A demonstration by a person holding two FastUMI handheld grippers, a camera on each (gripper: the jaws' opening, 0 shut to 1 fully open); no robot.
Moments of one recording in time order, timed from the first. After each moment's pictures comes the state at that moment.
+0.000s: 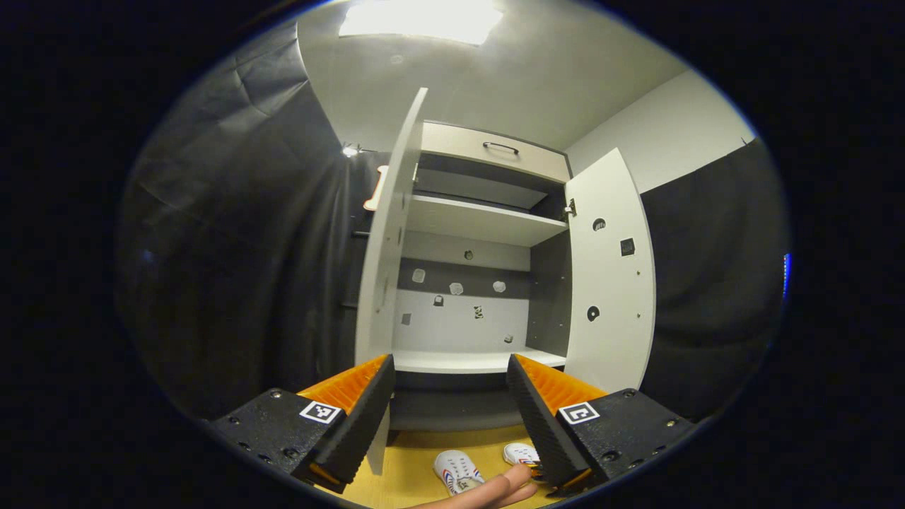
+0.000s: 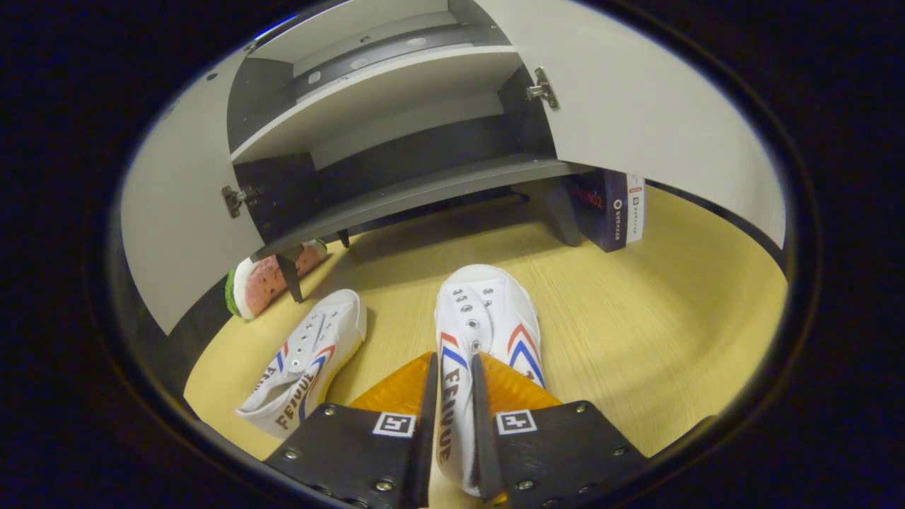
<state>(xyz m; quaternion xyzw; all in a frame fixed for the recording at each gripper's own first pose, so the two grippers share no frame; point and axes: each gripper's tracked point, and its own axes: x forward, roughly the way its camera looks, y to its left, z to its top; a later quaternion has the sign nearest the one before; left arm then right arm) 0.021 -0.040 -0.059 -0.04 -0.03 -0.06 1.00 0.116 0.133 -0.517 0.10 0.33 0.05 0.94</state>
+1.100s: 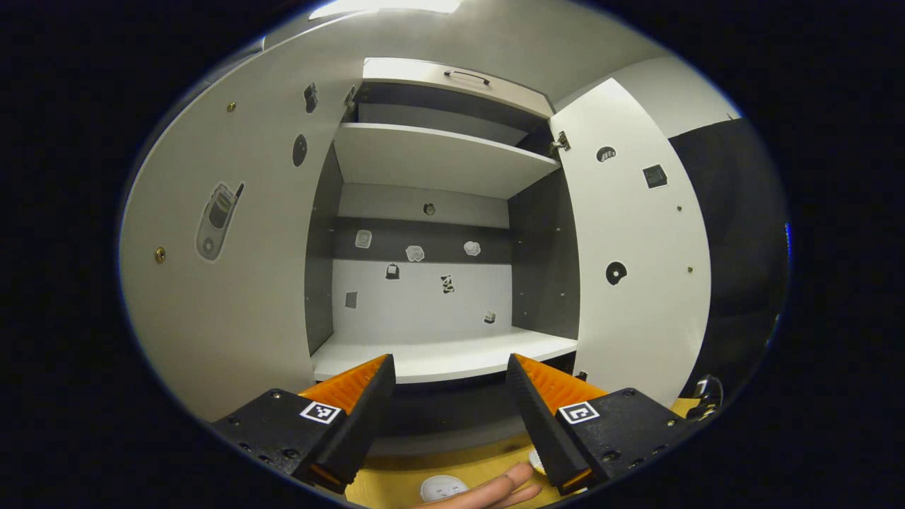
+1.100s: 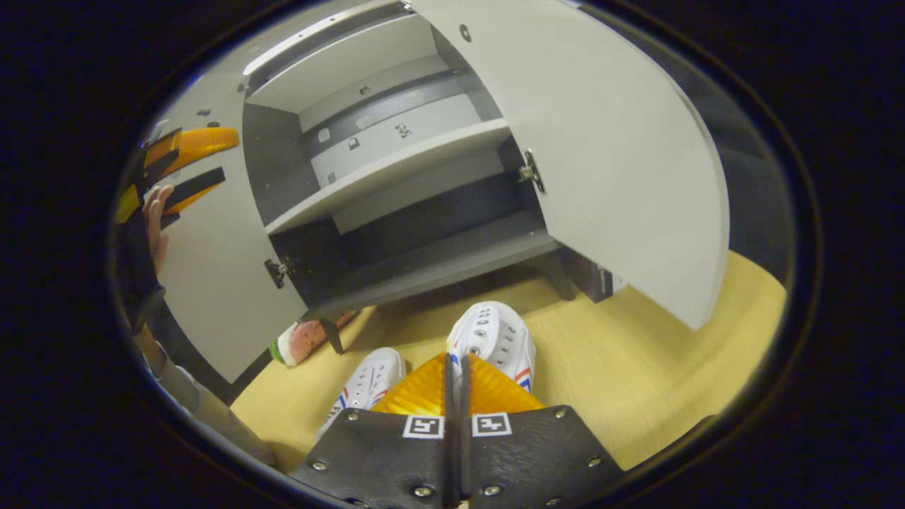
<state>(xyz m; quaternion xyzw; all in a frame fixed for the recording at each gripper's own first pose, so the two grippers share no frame) 0.188 -0.078 -0.137 0.00 0.02 -0.12 0.99 0.119 0.117 -0.398 0.14 0.24 0.08 0.96</state>
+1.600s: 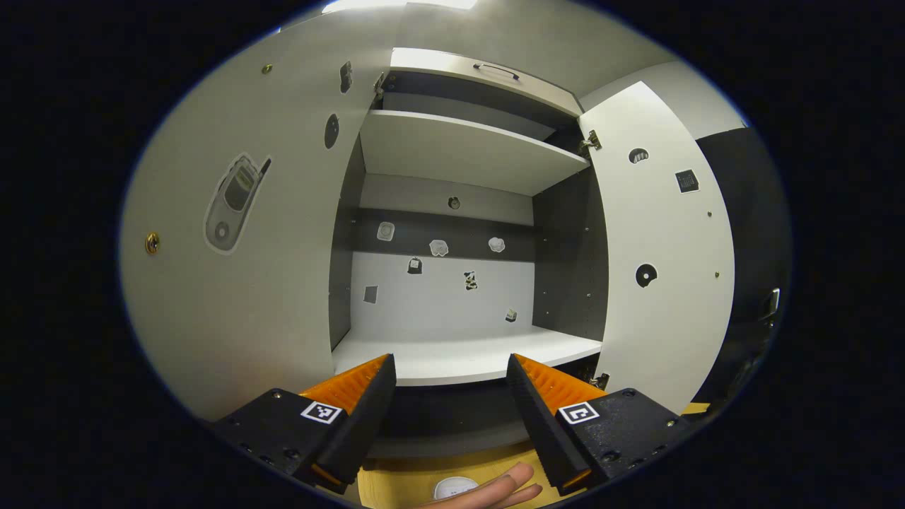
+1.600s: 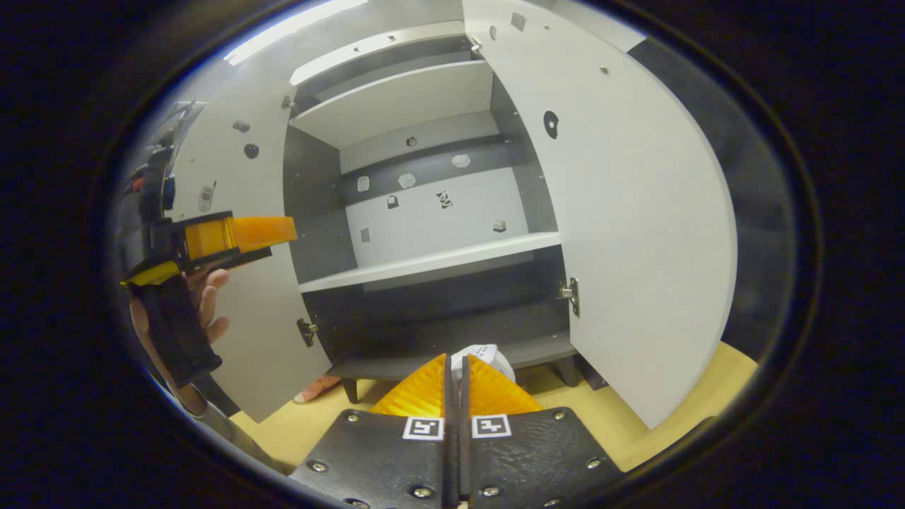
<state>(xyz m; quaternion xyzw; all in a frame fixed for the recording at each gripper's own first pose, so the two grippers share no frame) 0.202 -0.050 -0.140 -0.02 0.03 -0.10 0.99 0.152 0.150 -0.301 0.09 0.16 0.09 0.98</state>
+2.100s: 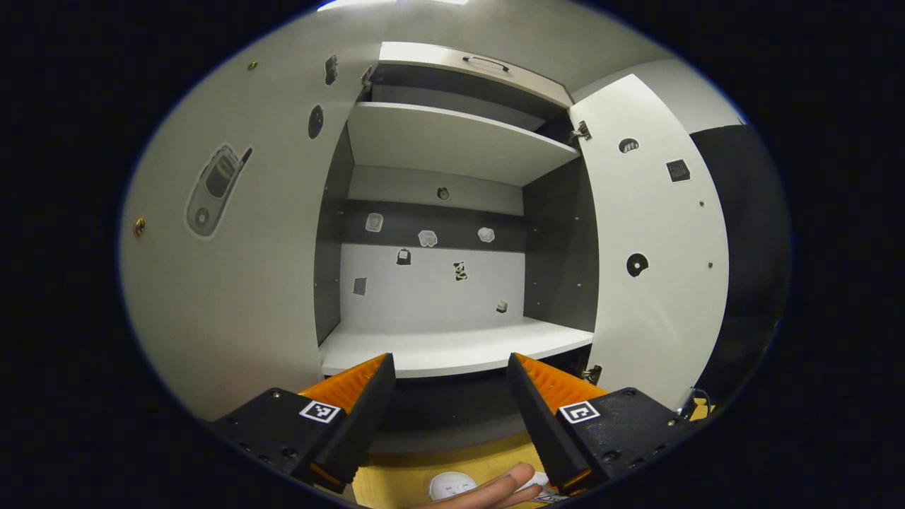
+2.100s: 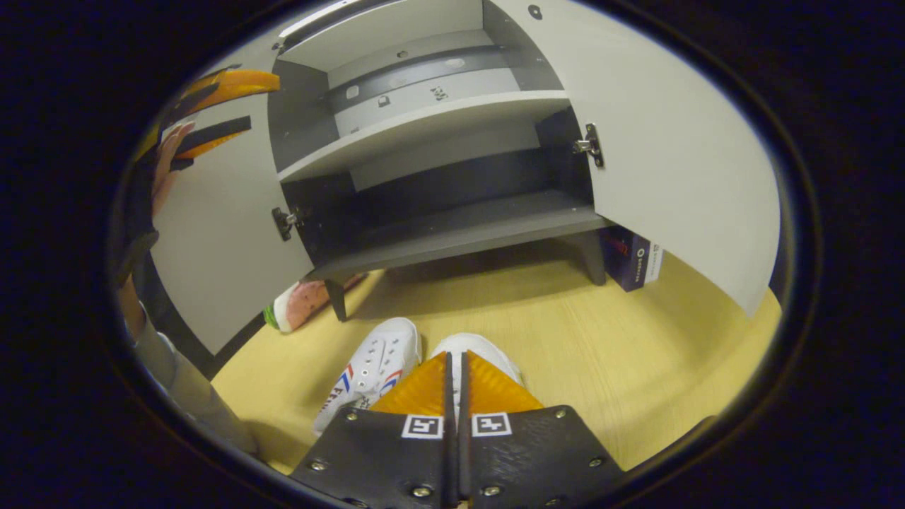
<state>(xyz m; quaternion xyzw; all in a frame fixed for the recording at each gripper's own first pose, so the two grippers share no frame) 0.201 -0.059 -0.149 -0.01 0.05 -0.11 0.99 0.104 0.171 -0.454 0.09 0.31 0.11 0.94</state>
